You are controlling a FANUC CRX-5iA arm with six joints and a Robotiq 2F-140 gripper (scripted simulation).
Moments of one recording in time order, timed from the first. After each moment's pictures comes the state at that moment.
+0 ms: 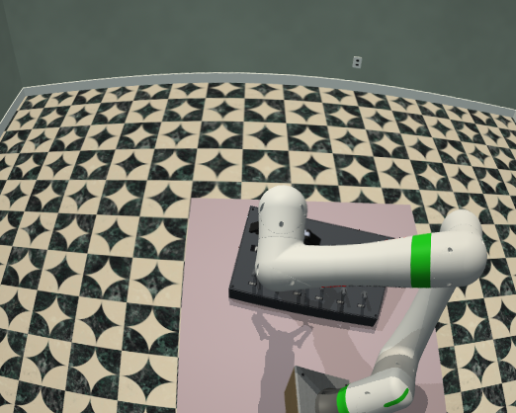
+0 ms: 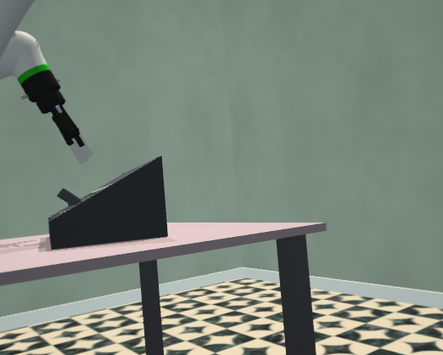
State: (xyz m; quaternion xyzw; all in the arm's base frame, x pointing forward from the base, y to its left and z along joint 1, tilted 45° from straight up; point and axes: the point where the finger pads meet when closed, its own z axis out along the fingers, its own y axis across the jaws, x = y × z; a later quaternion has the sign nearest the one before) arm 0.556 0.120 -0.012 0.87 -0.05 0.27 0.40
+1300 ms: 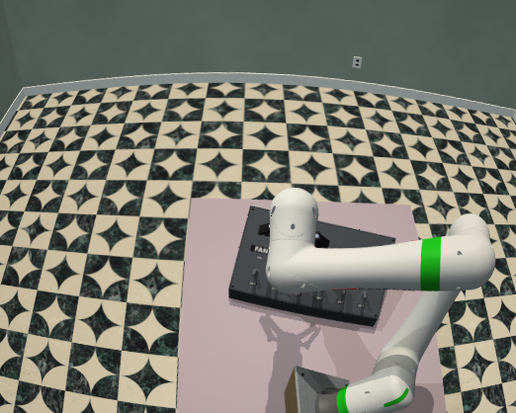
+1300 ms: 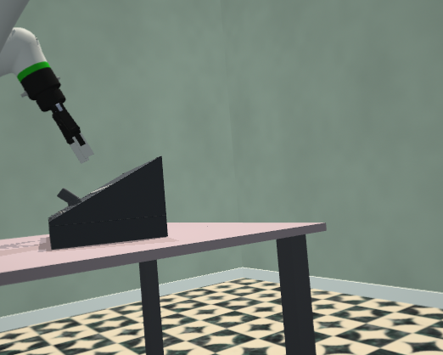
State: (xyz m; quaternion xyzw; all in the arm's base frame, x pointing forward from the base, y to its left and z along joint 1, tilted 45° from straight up) arm 0.548 0.103 0.005 0.87 -0.05 0.27 0.40
